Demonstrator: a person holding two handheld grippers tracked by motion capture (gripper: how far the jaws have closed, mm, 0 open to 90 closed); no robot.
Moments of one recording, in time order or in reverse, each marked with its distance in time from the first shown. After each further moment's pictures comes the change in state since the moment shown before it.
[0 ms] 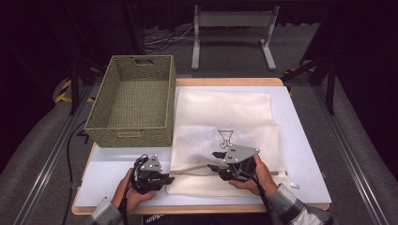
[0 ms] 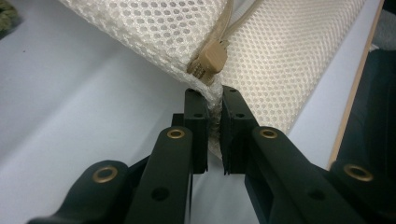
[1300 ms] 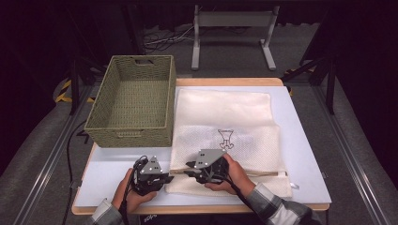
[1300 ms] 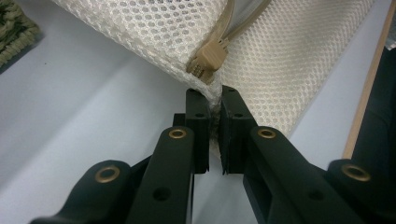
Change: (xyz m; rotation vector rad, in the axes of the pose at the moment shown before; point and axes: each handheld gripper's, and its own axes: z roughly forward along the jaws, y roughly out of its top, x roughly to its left) left arm -0.004 -0.002 -0.001 -0.023 0.044 0.050; right arm 0.031 0.037 0.056 0.035 0.179 -0.094
